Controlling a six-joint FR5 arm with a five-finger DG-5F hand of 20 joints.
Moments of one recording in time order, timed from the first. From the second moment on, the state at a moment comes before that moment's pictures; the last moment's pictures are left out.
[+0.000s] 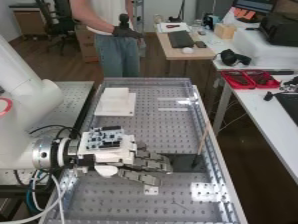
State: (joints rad) arm 1.17 -2.14 -1.92 -2.28 -2.04 -0.81
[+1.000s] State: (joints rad) arm 1.17 -2.15 -1.91 -2.31 -2.04 -0.82
